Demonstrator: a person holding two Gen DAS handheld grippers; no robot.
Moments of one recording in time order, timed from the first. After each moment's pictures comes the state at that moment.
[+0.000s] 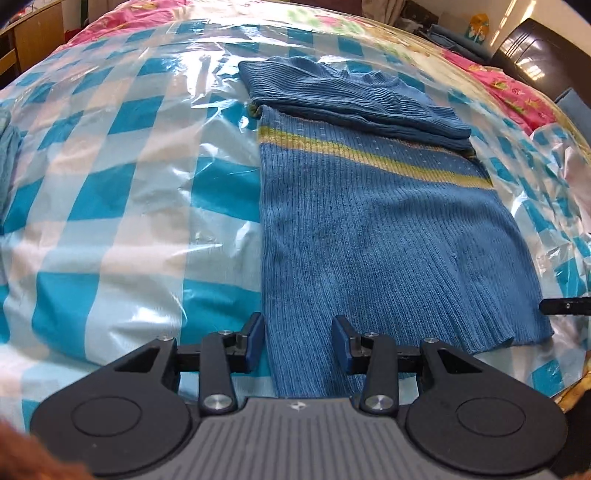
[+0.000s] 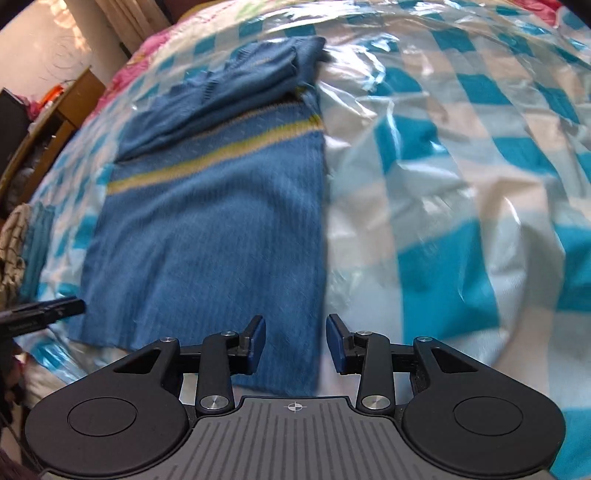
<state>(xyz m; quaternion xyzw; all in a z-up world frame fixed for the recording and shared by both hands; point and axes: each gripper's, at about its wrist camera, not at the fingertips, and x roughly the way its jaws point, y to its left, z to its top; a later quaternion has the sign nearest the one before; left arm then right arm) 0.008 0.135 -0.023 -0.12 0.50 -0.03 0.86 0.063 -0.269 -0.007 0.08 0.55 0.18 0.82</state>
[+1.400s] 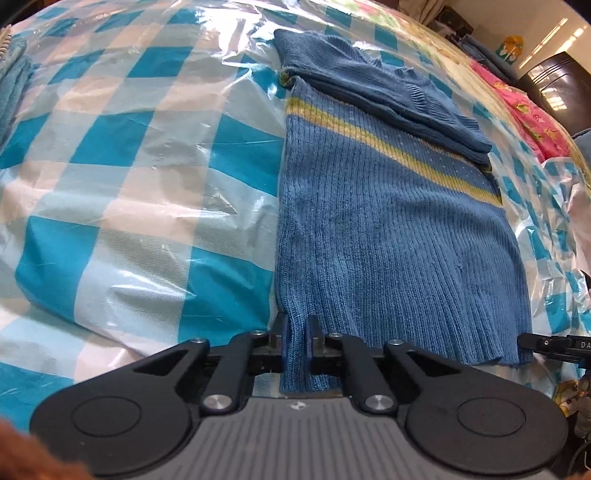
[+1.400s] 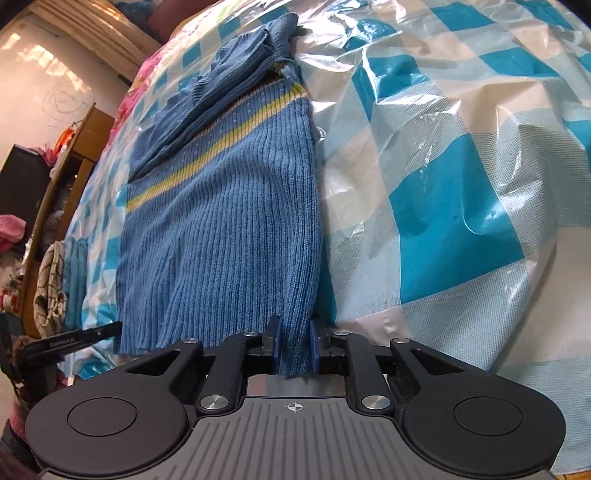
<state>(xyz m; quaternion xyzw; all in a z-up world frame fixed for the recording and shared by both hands) 0.014 0.153 -0.036 -0.20 0.53 -0.02 0.82 0.065 -0.287 -0.035 0.21 0.57 0.20 0.77</state>
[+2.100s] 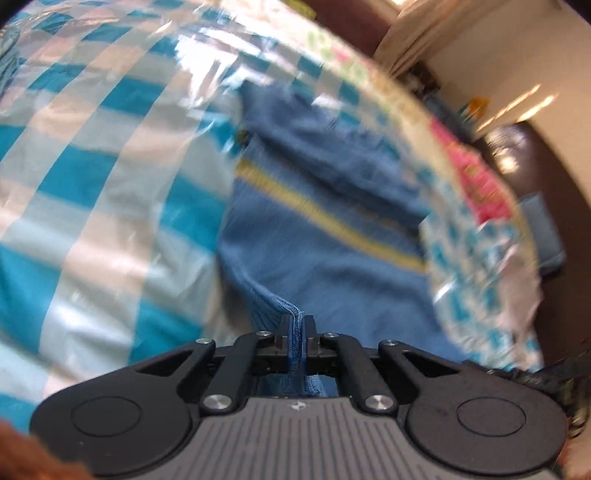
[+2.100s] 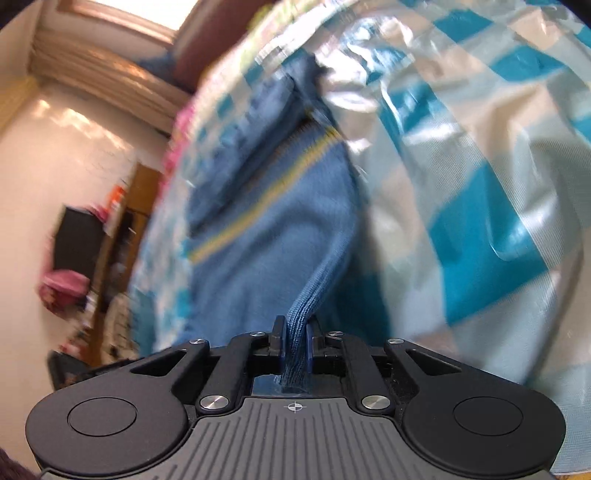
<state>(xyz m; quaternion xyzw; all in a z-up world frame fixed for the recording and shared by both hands) 0.023 0.172 0.003 -0.33 0.44 -0.08 0.83 0.068 -0.306 -0.011 0.35 0.49 0.25 0.76</state>
